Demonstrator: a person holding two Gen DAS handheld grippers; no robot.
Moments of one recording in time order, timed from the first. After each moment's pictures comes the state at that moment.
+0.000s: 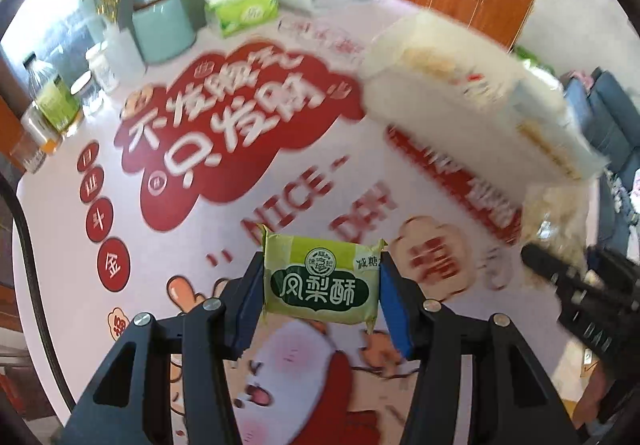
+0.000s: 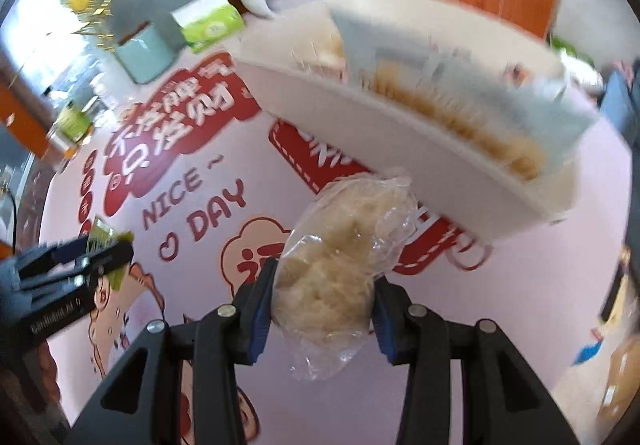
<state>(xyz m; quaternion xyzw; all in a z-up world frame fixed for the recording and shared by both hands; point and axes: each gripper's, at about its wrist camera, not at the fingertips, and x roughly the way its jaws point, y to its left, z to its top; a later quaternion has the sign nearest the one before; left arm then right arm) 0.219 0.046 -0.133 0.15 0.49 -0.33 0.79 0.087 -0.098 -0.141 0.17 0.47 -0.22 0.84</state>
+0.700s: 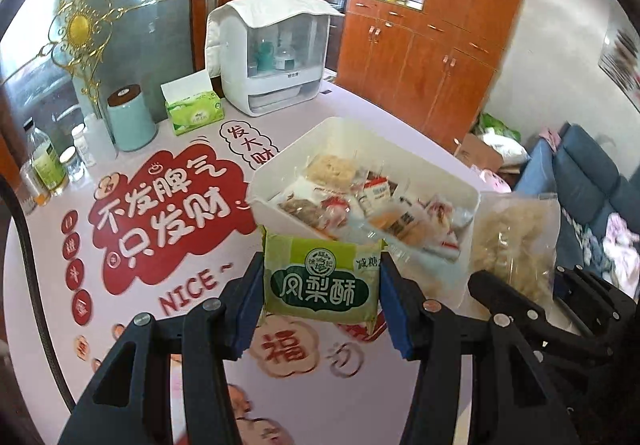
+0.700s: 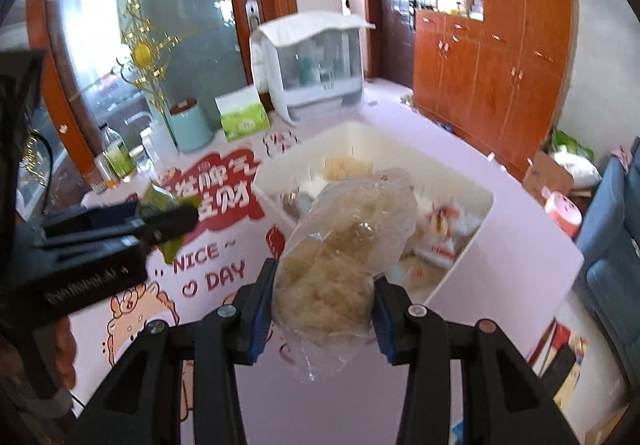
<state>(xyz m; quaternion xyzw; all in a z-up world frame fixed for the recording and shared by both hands) 0.145 -0.053 -0.022 0.07 0.41 -0.35 0.84 0.033 -0.154 -0.019 0.09 0.36 -0.17 0.91</state>
